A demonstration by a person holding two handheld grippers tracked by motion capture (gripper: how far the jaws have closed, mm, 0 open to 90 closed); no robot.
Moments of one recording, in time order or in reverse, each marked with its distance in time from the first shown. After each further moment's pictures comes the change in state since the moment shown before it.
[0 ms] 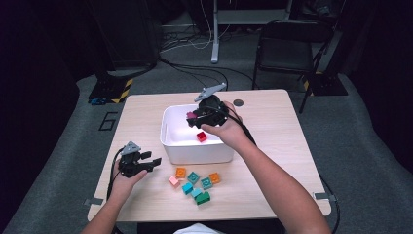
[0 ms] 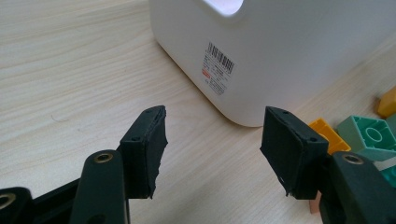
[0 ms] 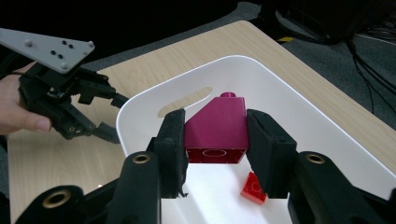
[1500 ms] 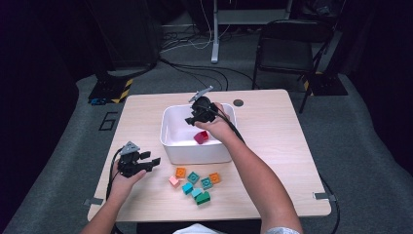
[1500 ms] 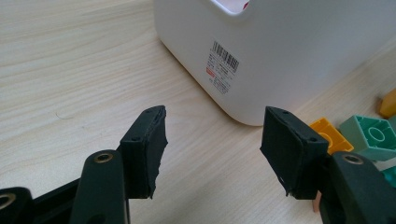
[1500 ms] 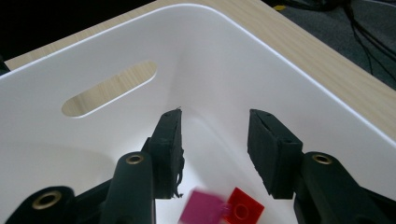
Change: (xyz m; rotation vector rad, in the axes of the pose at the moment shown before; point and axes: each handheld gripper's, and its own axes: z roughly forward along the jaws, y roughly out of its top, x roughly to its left) left arm 0.003 -0.002 0.000 -0.012 0.005 -0.007; right arm -0.047 -0.020 0.089 0.099 -0.043 0.064
